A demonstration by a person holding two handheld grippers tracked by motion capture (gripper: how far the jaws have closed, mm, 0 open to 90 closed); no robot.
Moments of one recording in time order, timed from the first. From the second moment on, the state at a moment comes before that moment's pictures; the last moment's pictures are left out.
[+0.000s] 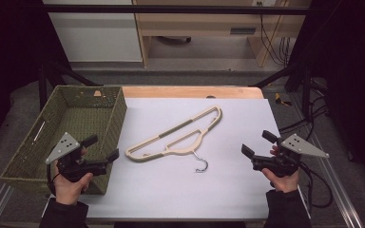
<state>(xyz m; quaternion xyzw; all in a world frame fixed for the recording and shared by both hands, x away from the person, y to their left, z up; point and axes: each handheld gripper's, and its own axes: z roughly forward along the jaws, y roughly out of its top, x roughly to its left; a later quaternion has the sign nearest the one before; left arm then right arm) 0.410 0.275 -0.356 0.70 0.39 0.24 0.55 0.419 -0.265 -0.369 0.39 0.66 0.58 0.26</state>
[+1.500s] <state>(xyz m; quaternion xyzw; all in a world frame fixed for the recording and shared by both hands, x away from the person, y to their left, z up) 0.409 0.280 -0.354 0.70 0.38 0.25 0.55 0.491 -0.126 -0.421 0.39 0.78 0.44 0.21</state>
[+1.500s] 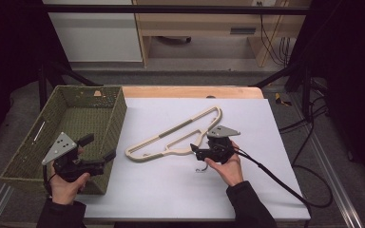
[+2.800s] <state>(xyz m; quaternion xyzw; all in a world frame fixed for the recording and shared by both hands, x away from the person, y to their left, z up) 0.410 0.269 -0.357 0.72 0.37 0.24 0.54 0.505 -0.113 -0.475 0.44 0.81 0.37 0.14</state>
